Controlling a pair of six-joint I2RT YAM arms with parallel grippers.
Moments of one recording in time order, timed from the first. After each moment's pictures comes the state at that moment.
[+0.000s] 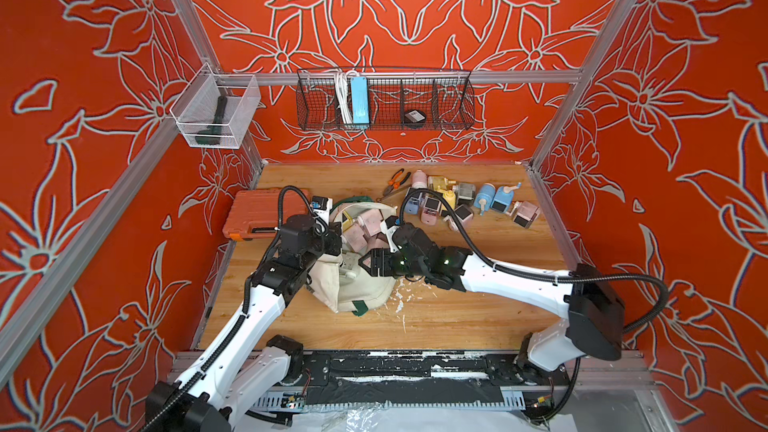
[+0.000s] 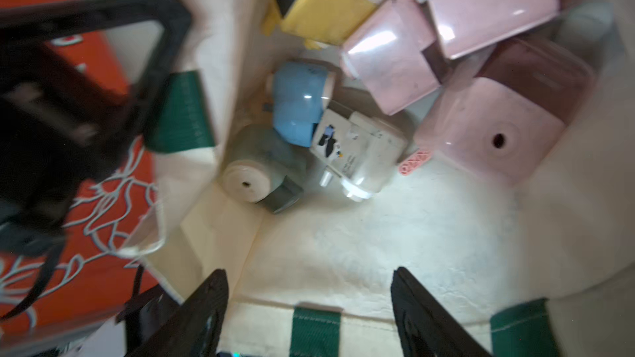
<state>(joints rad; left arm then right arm) -0.25 0.91 0.70 -0.24 0.09 -0.14 1.01 1.58 1.11 -0.19 -0.04 0.91</state>
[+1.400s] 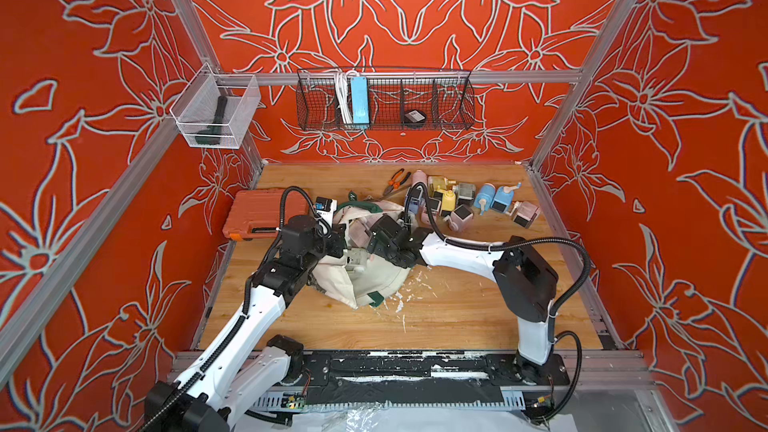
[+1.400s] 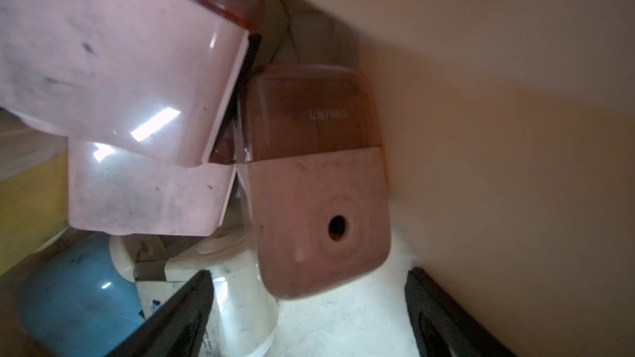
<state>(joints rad) -0.26 0.91 0.70 -0.24 0.13 -0.14 0.91 1.95 1.38 -0.42 0.21 1.23</state>
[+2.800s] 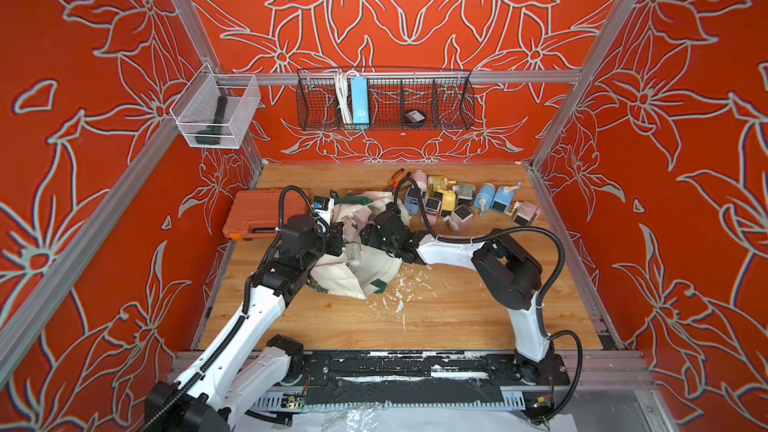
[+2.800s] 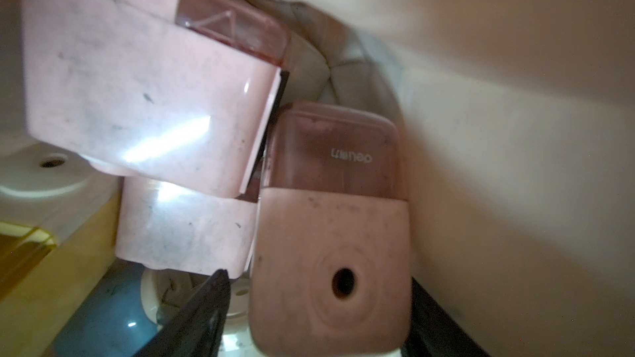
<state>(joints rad) -0.26 0.91 0.70 -0.23 0.10 -0.14 0.84 2.07 1.33 0.07 0.07 0.97</state>
